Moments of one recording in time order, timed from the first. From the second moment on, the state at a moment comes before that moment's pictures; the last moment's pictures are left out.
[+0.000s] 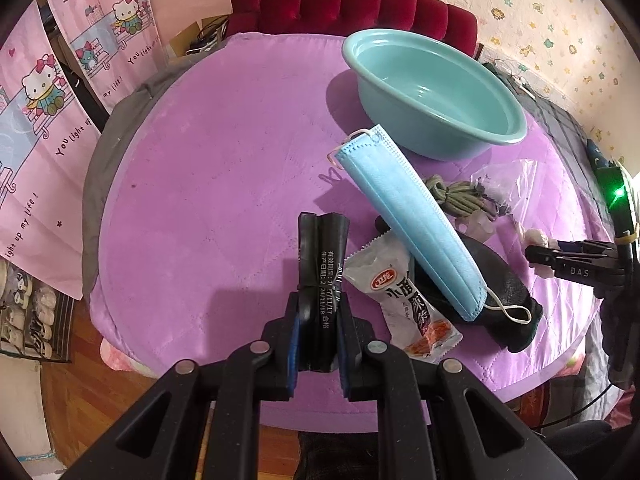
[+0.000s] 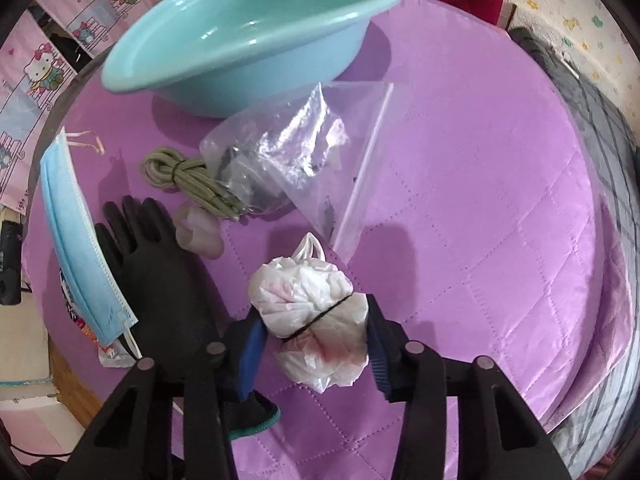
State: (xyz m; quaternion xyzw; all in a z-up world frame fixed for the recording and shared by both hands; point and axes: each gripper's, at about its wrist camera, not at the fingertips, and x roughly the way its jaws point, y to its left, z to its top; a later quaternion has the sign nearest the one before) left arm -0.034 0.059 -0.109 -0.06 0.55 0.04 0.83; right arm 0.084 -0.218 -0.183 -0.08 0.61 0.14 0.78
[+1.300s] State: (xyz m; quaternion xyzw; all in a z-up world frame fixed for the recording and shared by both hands) left arm 0.039 -0.023 -0.040 -0.02 0.50 -0.06 0.86; right arm 0.070 -0.208 -0.043 -0.08 0.53 0.16 0.83
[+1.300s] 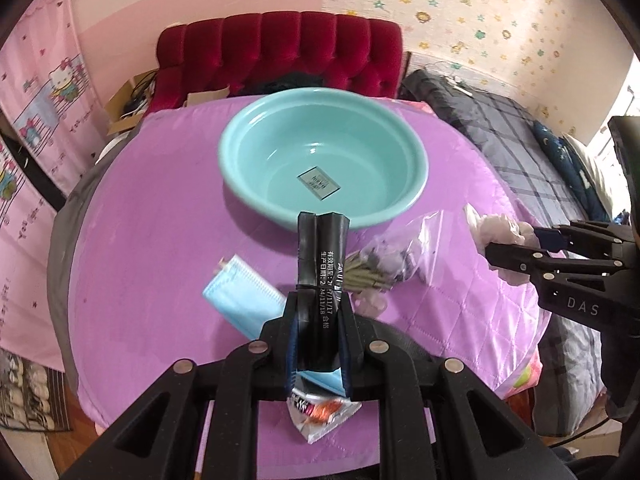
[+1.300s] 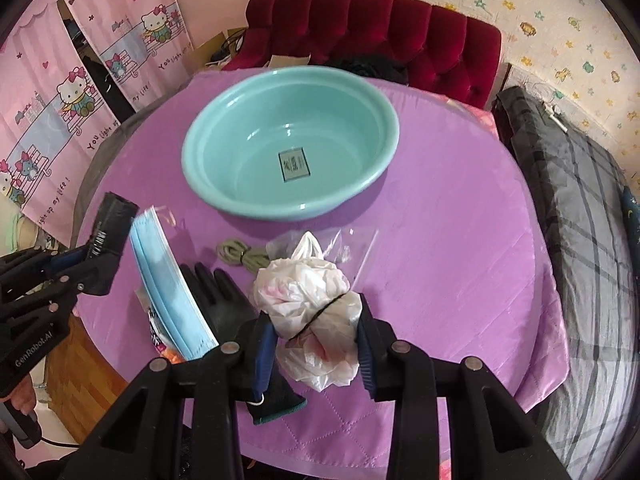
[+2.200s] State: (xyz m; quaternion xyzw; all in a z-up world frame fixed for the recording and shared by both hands) left arm 0.163 -0.025 -0.032 0.01 0.49 -0.12 0.86; right arm 0.180 -0.168 -0.011 -0.06 0.51 0.15 0.84
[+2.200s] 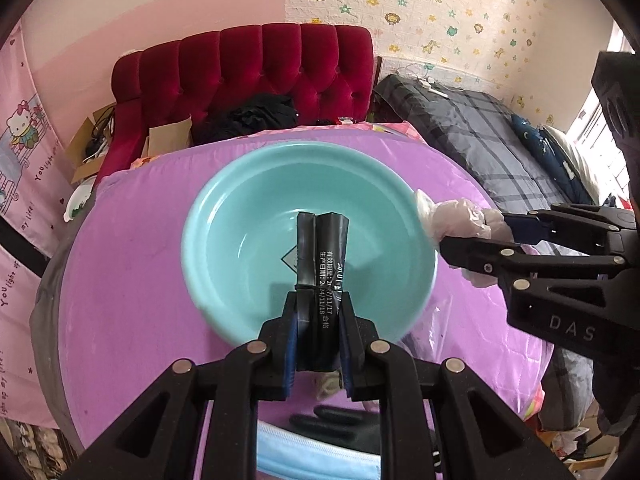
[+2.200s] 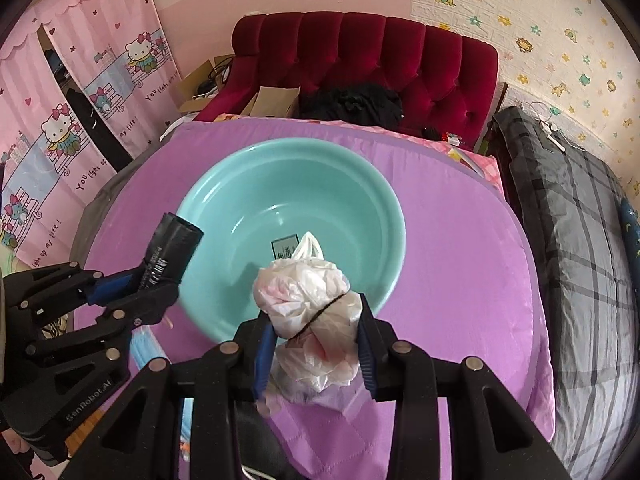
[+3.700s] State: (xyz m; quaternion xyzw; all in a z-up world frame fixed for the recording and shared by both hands) left arm 0.258 -0.017 -0.121 0.02 0.54 -0.09 0.84; right arm 0.284 -0.143 -0.094 -0.02 0.54 0.13 0.83
